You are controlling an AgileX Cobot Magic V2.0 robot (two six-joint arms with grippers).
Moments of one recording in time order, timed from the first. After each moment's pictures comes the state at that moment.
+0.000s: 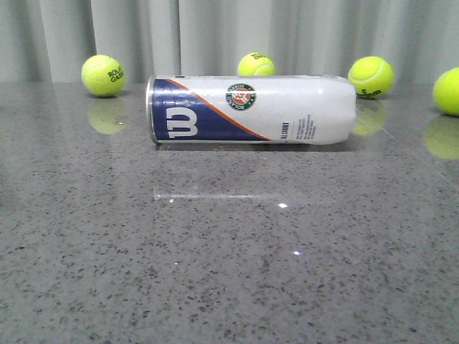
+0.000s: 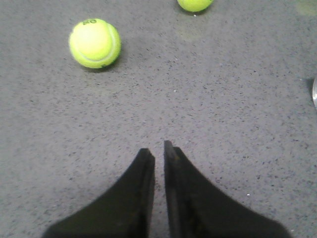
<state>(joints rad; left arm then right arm) -0.03 0.88 -0.85 -0.10 0.70 0.14 0.44 0.15 -0.41 0.09 0.38 -0.08</state>
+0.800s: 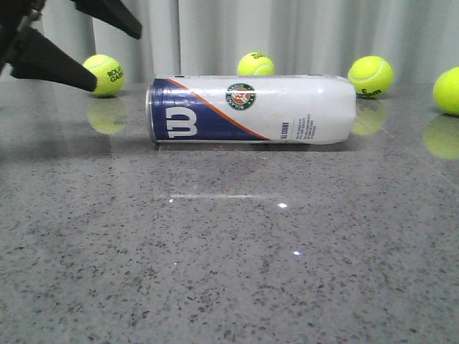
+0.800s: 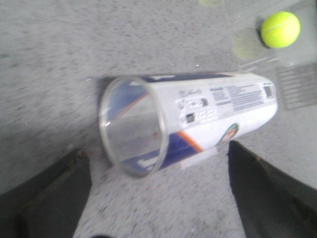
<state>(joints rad) -0.19 1.58 -1.16 -1.04 0.87 0.56 0.44 0.15 -0.41 0.09 0.38 -0.08</state>
